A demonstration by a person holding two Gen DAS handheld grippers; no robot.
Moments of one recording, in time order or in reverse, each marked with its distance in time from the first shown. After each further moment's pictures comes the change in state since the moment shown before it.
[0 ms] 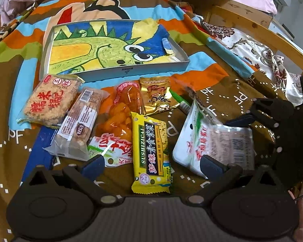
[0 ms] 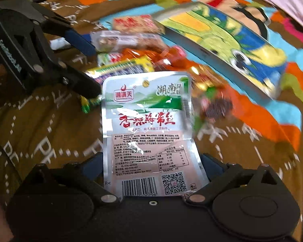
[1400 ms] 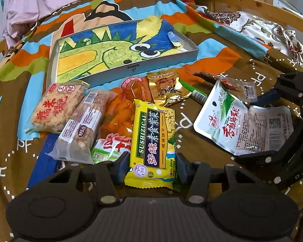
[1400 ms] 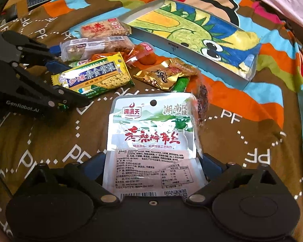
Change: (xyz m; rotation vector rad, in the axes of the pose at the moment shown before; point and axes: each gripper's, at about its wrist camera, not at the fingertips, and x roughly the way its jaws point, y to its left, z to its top) left arm 0.026 -0.023 -0.015 0.117 -0.016 0.186; right arm 0.011 -0.009 -0.003 0.135 -0.031 -0.074
